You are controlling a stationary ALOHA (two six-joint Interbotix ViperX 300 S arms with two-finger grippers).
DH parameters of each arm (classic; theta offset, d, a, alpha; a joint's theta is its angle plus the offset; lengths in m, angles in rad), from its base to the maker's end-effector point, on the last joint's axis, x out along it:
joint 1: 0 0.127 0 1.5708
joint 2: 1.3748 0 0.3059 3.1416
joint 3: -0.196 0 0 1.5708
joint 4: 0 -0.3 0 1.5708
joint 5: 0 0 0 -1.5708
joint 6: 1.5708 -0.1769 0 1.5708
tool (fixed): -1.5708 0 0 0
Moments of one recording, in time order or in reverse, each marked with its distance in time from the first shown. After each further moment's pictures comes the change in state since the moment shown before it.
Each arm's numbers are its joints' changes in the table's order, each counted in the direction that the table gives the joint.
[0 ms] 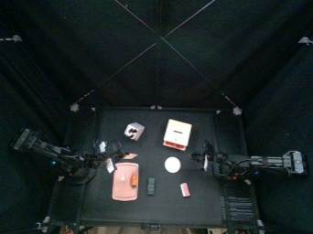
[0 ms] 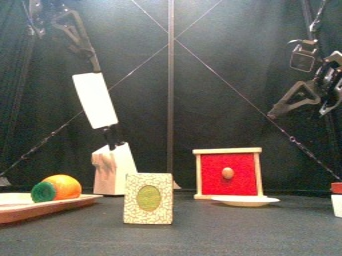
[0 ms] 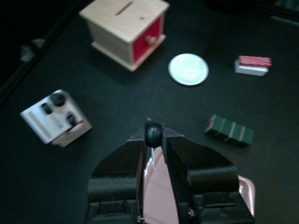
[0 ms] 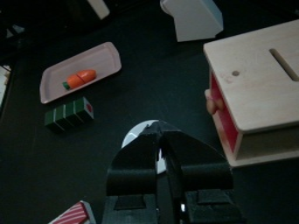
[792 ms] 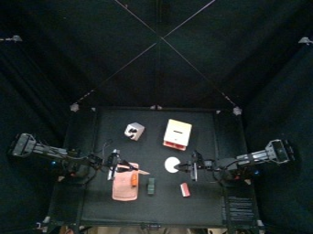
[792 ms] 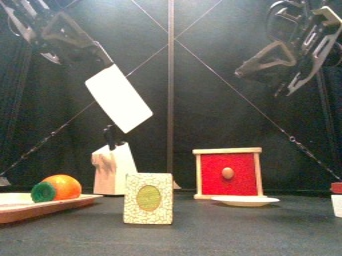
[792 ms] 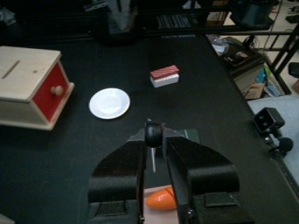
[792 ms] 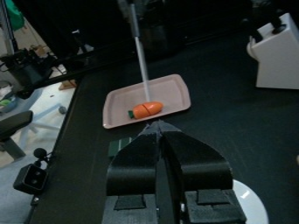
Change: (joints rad) left arm 0.255 0.018 0.281 -0.233 0.680 -0.003; right arm 0.305 -0.456 -0.267 -0.032 0.310 0.000
